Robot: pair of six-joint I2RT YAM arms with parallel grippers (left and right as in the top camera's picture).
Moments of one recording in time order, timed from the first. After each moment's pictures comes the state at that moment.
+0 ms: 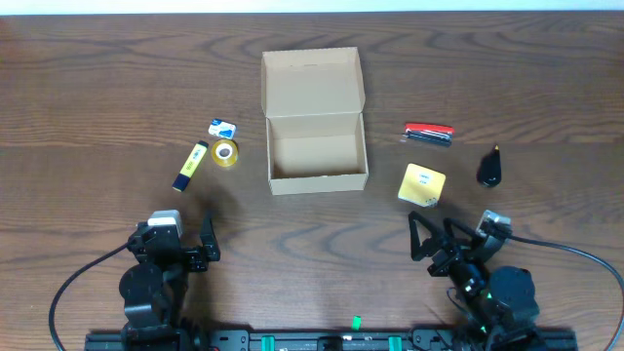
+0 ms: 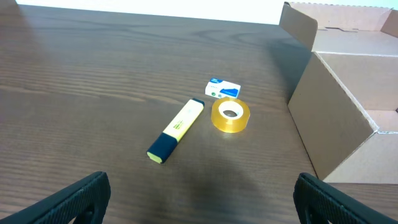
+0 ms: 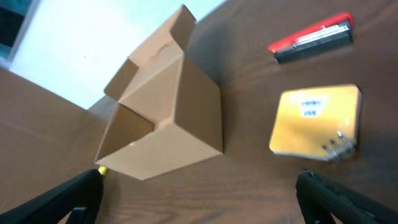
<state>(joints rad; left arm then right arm) 0.09 0.01 0.14 -0.47 0.10 -0.04 0.30 0.02 0.16 -0.43 -0.09 0.75</state>
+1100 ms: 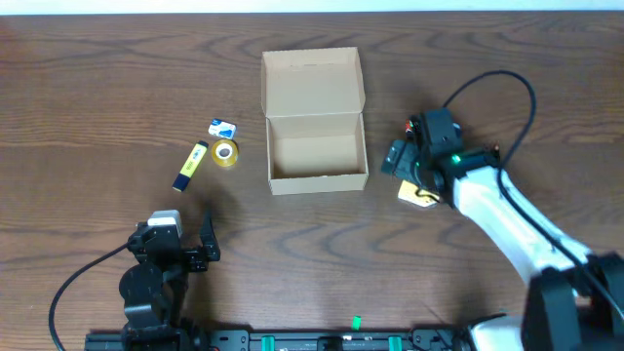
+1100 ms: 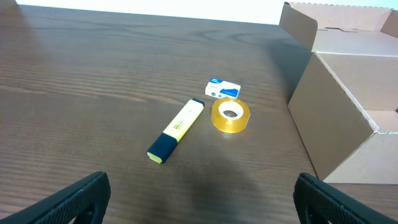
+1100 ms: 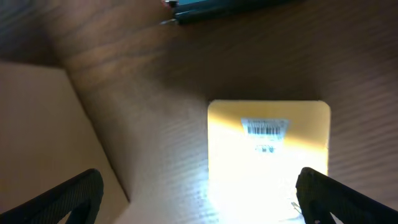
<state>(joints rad) 0.09 0.01 0.14 -0.47 0.10 -0.04 0.30 1.58 0.96 -0.56 0.09 0.75</state>
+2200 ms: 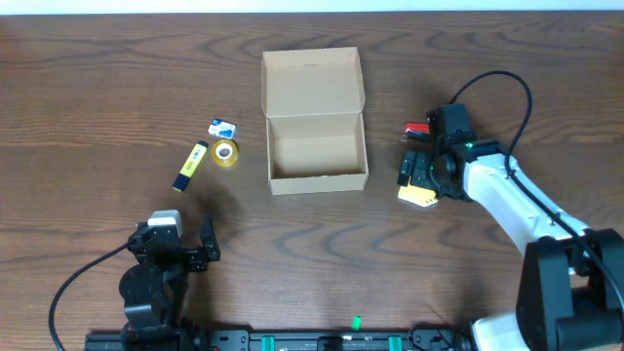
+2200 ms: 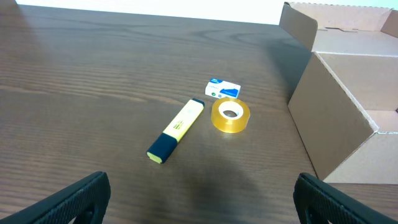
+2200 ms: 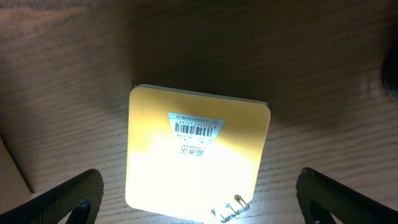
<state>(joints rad) 0.09 0.01 0.14 -0.47 0.10 -0.04 0.18 1.65 0.97 -0.66 0.05 0.45</state>
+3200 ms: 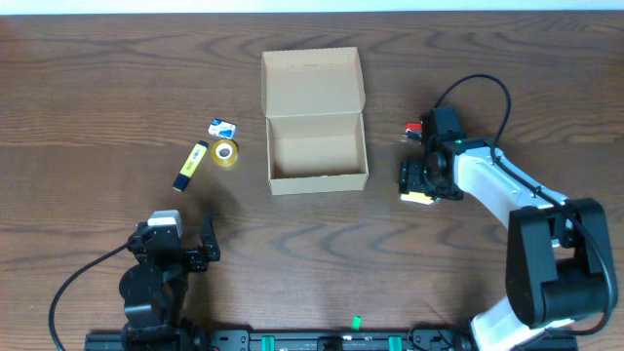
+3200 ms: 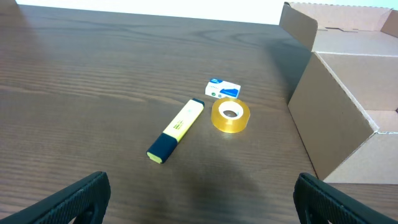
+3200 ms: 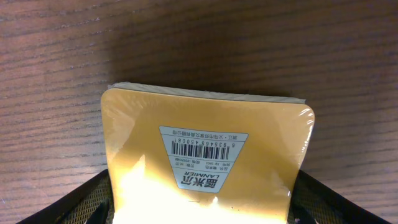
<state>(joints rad) 0.09 0.01 0.14 -0.47 0.10 -0.04 0.18 1.77 0.97 -0.61 0.02 0.33</state>
